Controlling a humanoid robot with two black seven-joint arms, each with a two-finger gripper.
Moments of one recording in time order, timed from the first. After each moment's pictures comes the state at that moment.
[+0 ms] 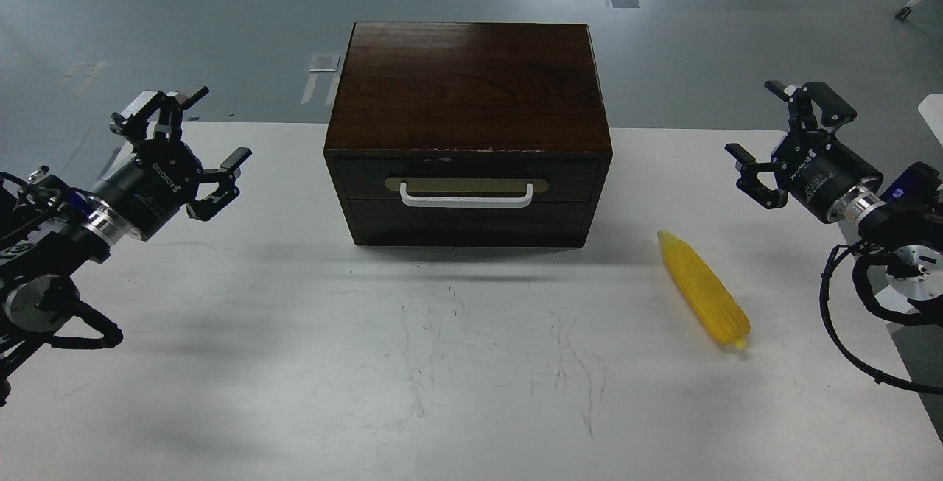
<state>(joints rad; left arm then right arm) -0.57 0.72 -0.56 -0.98 0.13 -0.49 -0.49 0.86 -0.66 0.05 0.76 0.19 0.49 0.49</state>
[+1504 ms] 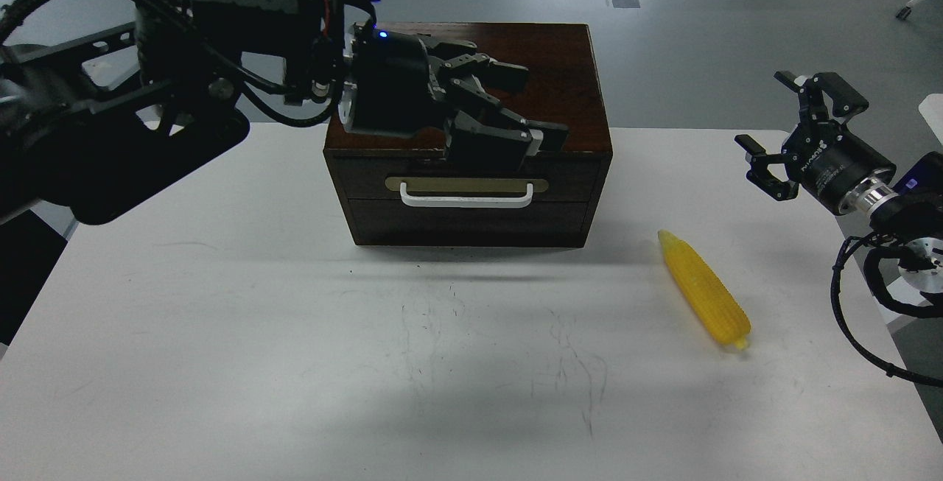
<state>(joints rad) -1.31 0.47 -0.36 -1.42 1.82 -0.49 -0.49 0.88 -0.68 0.05 0.76 0.18 0.49 0.49</state>
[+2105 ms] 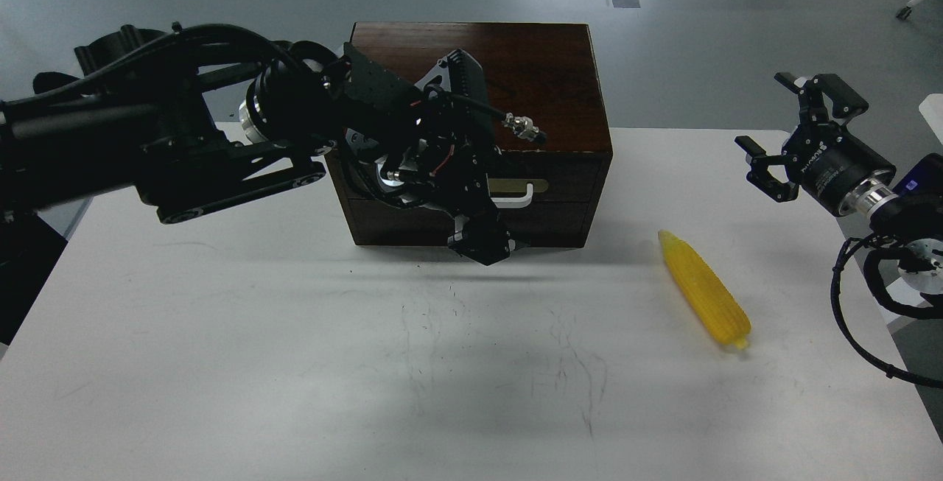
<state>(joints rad) -1.44 0.34 -0.05 -1.29 2.04 -0.49 -0.49 0.88 -0.68 0.05 0.75 0.18 0.49 0.49</state>
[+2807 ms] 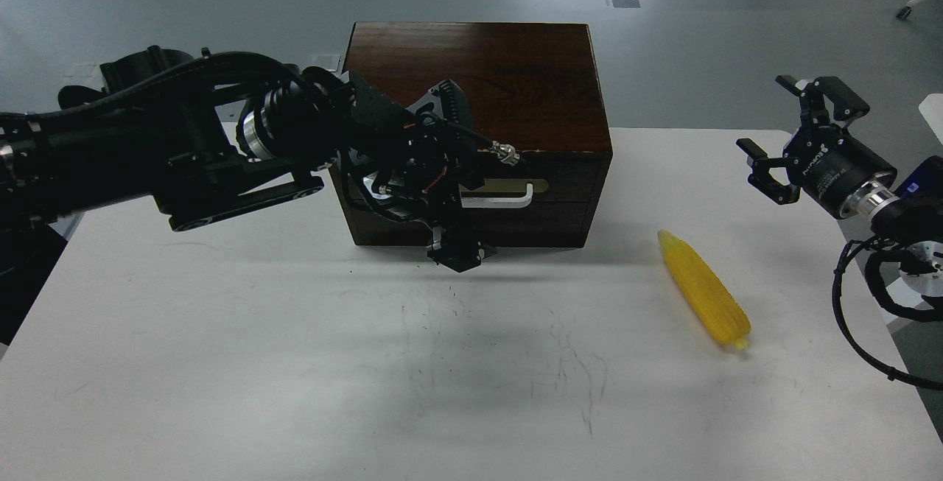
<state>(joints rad) -1.42 0.31 0.04 -1.21 2.06 -0.49 -0.49 0.87 -0.68 0.05 0.75 0.18 0.49 0.49</state>
